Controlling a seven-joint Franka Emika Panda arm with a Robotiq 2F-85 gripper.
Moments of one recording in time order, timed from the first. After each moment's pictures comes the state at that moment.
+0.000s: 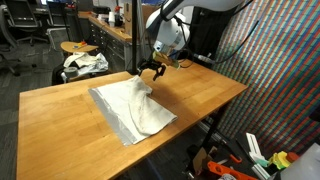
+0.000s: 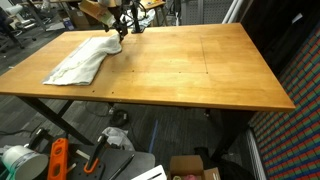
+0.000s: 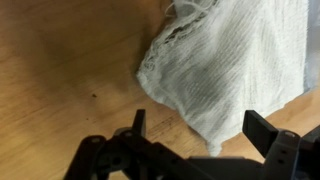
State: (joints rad) arm -0.08 0.47 0.03 -1.87 0.50 2.46 -0.10
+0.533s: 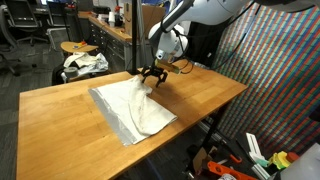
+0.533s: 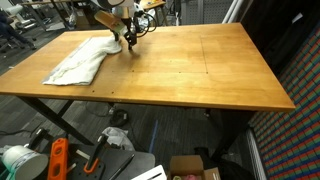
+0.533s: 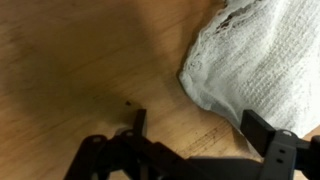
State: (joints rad) arm -0.13 0.62 0.03 -1.74 0.48 2.38 -0.08
